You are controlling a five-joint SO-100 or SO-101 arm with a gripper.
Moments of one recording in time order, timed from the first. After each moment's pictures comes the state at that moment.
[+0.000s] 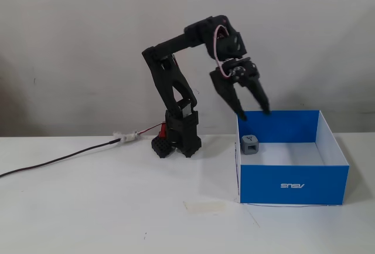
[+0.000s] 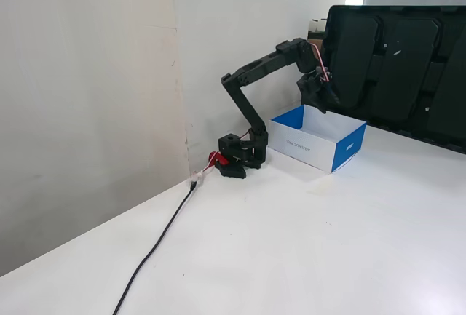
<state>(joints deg) -50.1 112.6 91.0 90.0 0.3</state>
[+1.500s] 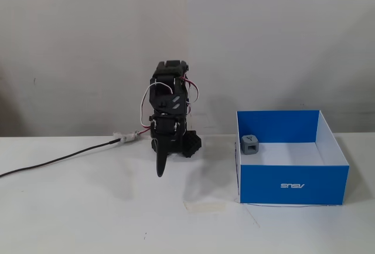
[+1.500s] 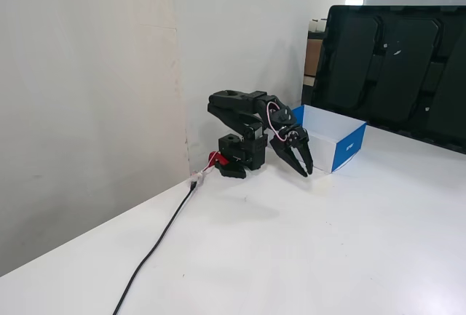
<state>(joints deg) -0.8 159.3 156.6 53.6 -0.3</state>
